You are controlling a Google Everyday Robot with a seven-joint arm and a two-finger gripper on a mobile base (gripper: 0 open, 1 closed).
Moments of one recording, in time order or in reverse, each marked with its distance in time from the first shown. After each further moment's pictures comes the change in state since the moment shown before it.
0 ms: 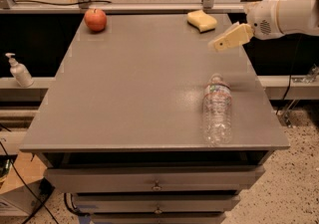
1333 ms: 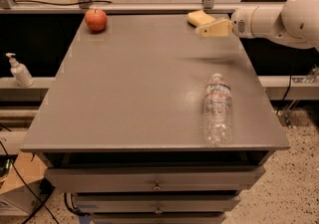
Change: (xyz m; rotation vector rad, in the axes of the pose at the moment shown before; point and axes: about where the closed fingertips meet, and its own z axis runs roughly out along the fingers) arm 0.011 -0.078 0.083 0.119 -0.158 0.221
